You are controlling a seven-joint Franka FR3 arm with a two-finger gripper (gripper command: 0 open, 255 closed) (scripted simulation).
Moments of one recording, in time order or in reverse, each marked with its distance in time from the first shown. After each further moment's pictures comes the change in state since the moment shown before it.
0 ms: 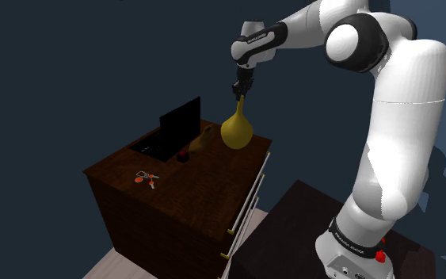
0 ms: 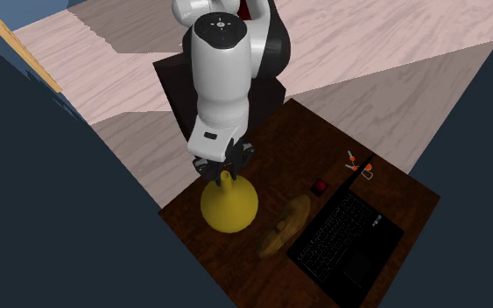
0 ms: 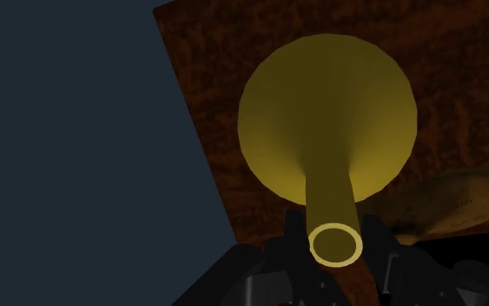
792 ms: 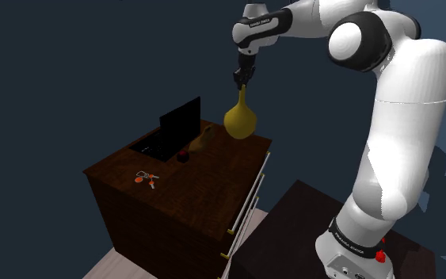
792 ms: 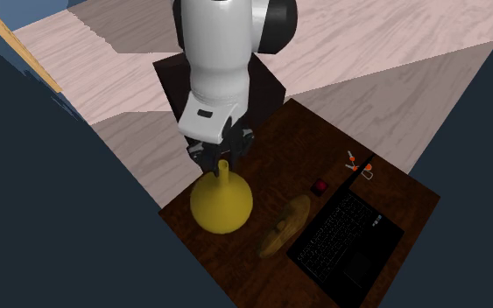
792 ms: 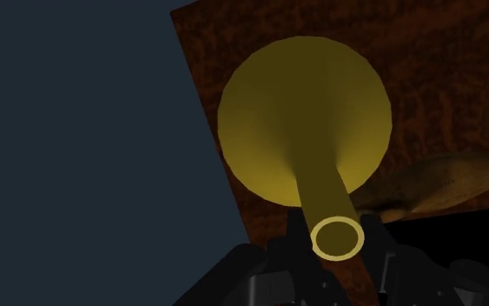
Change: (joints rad) arm -0.001 -0.017 -0.002 0.122 -0.002 -0.141 -0.006
